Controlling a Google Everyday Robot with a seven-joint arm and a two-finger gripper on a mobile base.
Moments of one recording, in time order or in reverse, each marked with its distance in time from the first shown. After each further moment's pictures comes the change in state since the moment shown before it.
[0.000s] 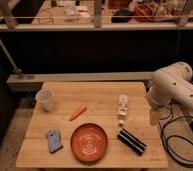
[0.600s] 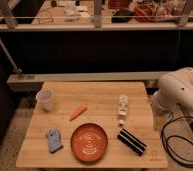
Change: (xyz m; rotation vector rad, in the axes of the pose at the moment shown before) arm 0.017 0.032 0.003 -0.020 -0.040 0.002
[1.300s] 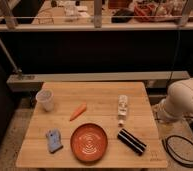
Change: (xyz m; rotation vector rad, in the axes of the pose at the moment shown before) arm 0.011 0.027 0.006 -0.014 -0.037 -0.018
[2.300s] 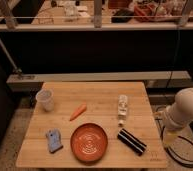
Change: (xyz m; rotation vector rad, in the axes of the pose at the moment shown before) arm 0.010 0.034 0.006 -0.016 -0.048 -0.025
